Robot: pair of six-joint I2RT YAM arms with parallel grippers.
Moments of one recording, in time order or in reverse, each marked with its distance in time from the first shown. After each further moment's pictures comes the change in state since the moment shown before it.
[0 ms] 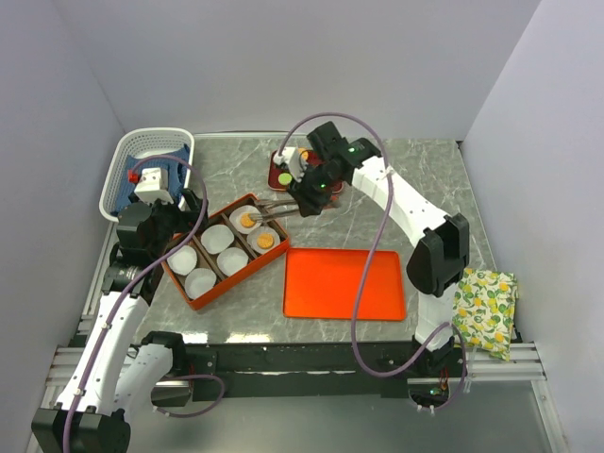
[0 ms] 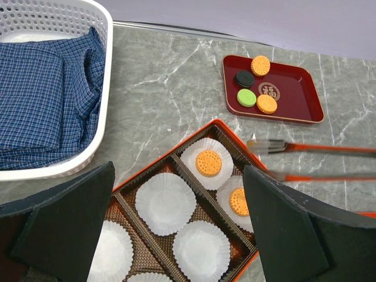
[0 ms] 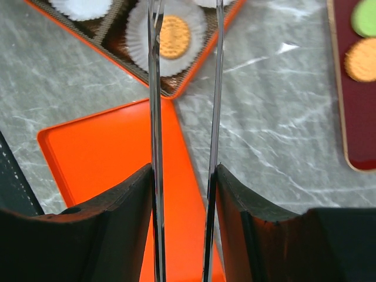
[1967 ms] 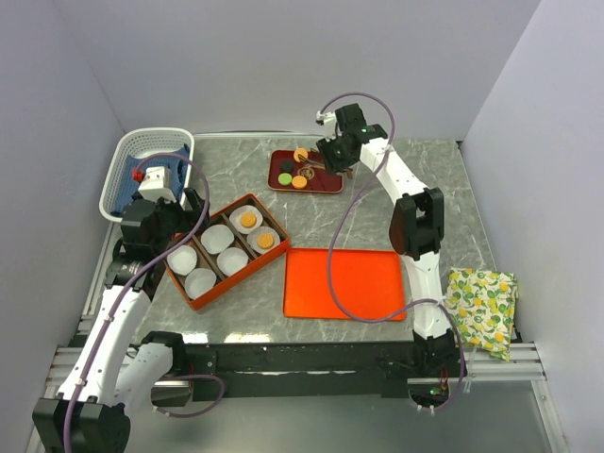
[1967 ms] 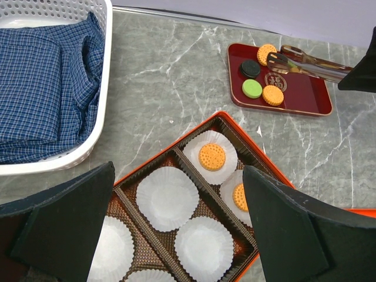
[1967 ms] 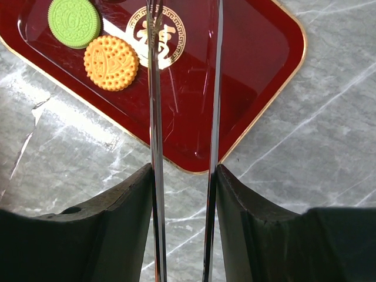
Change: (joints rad) left arm 0.000 0.043 0.000 -0.002 -0.001 0.001; right arm -0.264 0.418 0.341 0.222 0.264 0.335
